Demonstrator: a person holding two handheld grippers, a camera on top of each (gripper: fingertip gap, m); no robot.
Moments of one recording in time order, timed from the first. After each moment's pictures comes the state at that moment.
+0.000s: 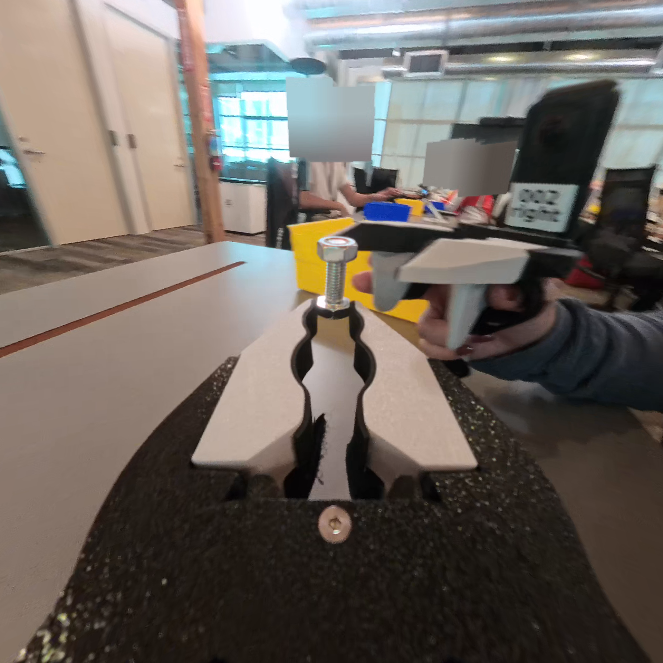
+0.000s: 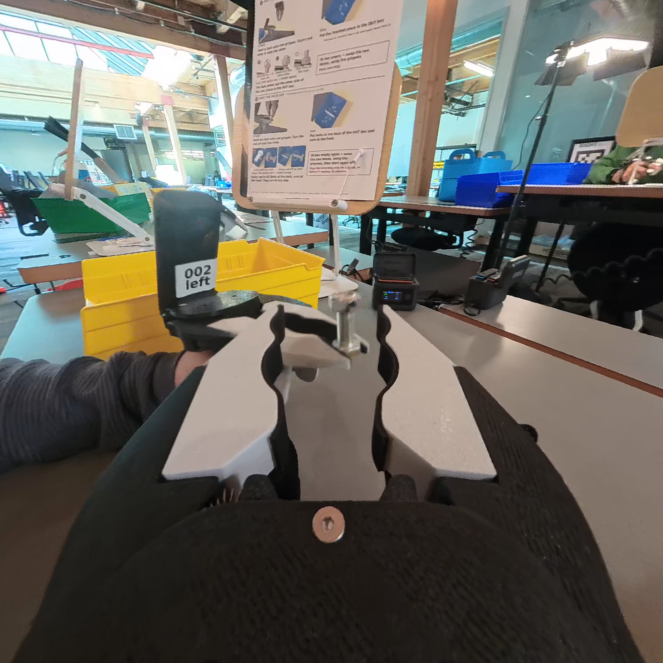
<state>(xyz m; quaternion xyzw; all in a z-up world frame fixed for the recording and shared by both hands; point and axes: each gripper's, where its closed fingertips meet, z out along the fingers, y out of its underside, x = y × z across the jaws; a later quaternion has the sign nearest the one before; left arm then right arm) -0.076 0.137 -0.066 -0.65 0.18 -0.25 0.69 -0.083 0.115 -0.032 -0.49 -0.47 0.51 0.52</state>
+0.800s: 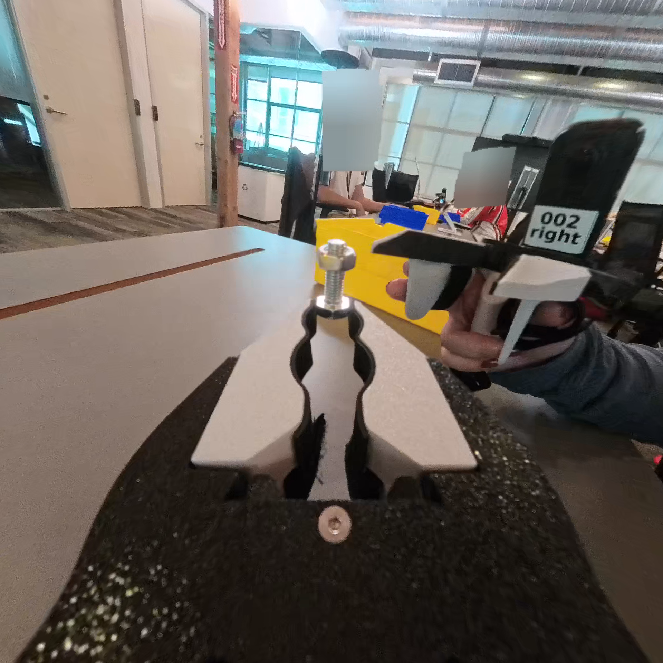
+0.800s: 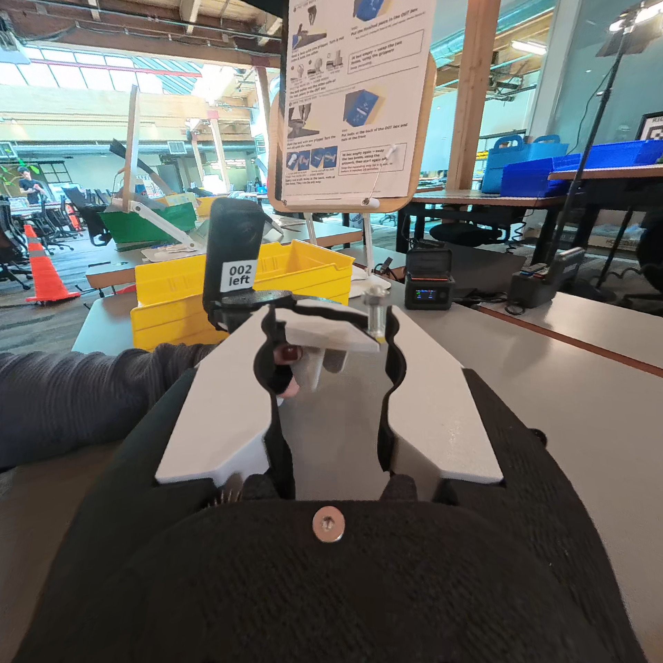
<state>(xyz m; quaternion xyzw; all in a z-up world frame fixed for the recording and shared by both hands) -0.100 0.145 -0.069 -0.67 0.12 -0.26 0.68 -0.083 0.104 -0.033 -0.47 -0.49 0.56 0.48</state>
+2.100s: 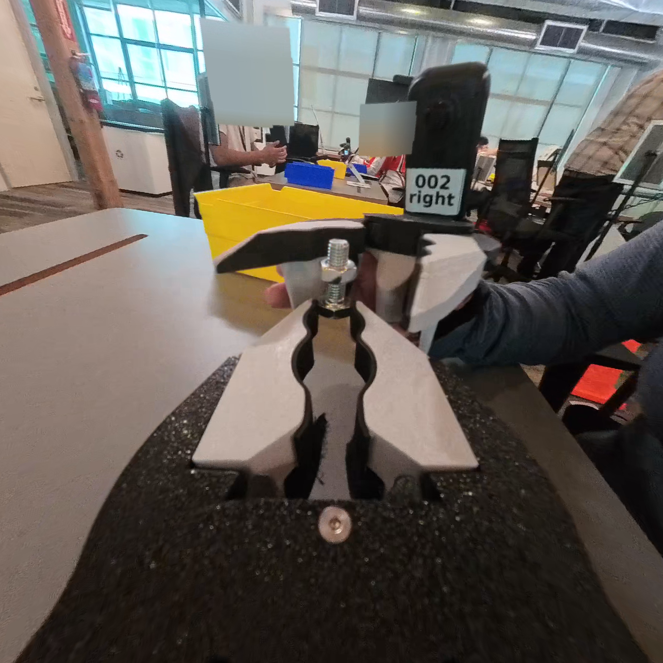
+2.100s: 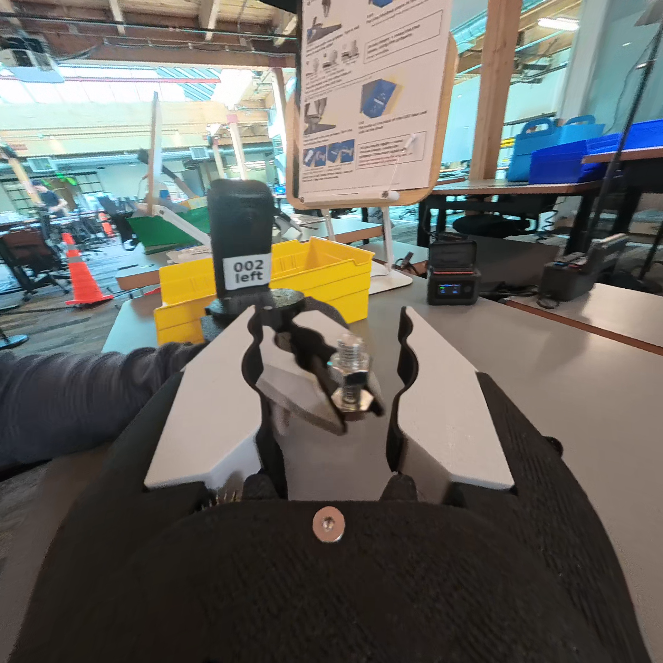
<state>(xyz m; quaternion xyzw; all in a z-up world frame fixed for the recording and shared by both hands) -0.029 0.116 -0.070 -0.66 0.25 -0.33 0.62 -0.088 0.093 -0.037 -0.47 -0.49 0.58 0.45</state>
